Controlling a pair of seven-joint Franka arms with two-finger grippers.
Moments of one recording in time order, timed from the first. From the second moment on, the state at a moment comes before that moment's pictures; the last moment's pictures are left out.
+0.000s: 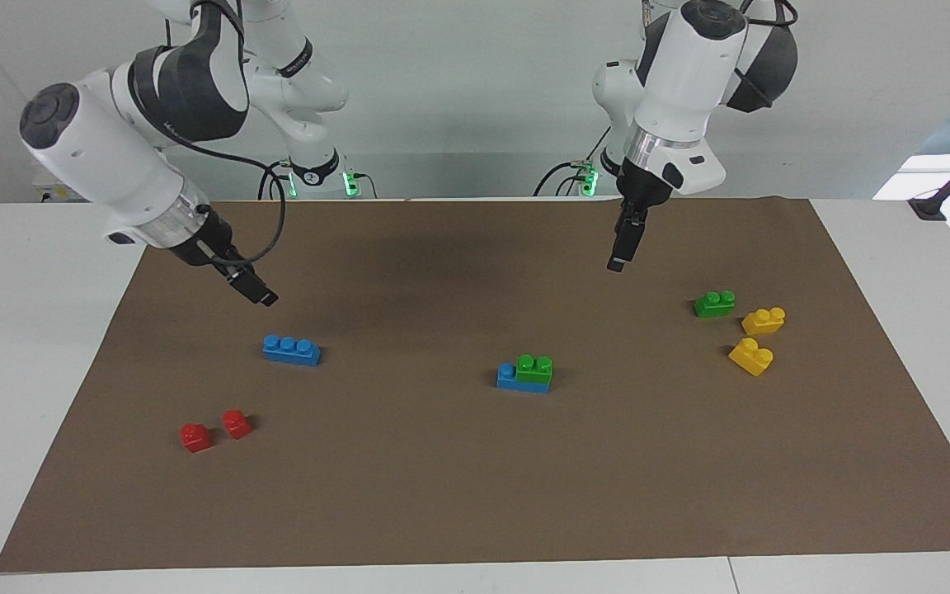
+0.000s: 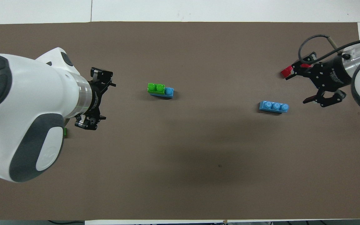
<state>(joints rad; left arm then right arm) -0.22 -0.02 -0.22 -1.81 -0.06 1.94 -1.63 -0.14 0.18 0.14 -1.64 0.33 1.71 0.98</state>
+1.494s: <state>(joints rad) -0.34 0.43 -0.20 -1.61 0.04 2.09 -2.05 0.19 0.43 0.15 -1.80 0.86 2.27 1.38</state>
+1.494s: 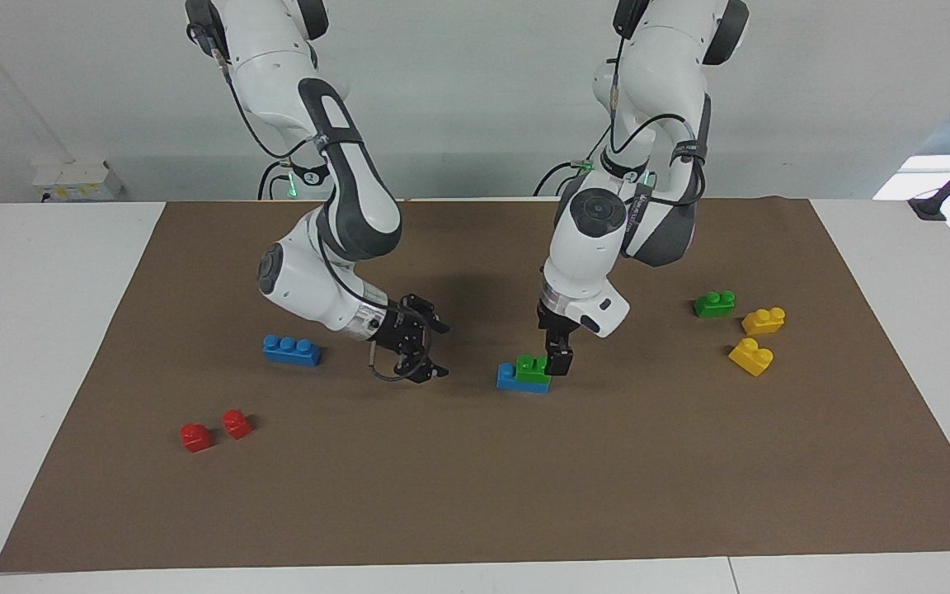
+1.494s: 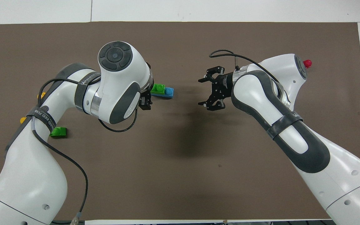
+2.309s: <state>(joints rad) -0.35 0.47 -0.21 -1.63 0.09 2.20 -2.14 0.30 0.51 0.15 -1.80 0.92 2.42 1.36</state>
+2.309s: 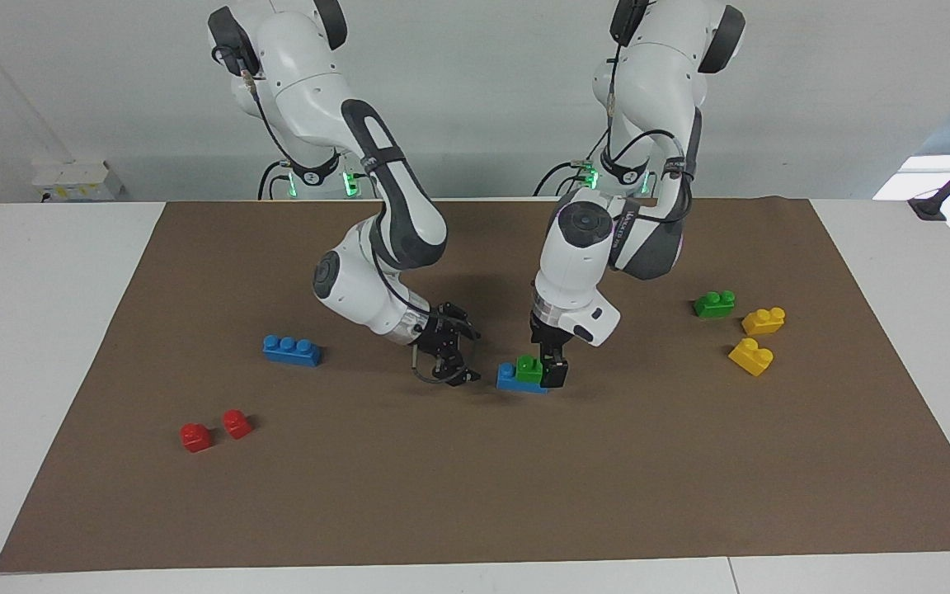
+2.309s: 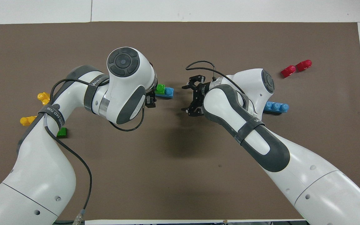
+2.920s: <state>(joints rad) -0.35 0.47 -0.21 -1.66 0.10 2.21 -2.15 0.37 0.57 0.15 -1.76 0.96 2.54 1.36</state>
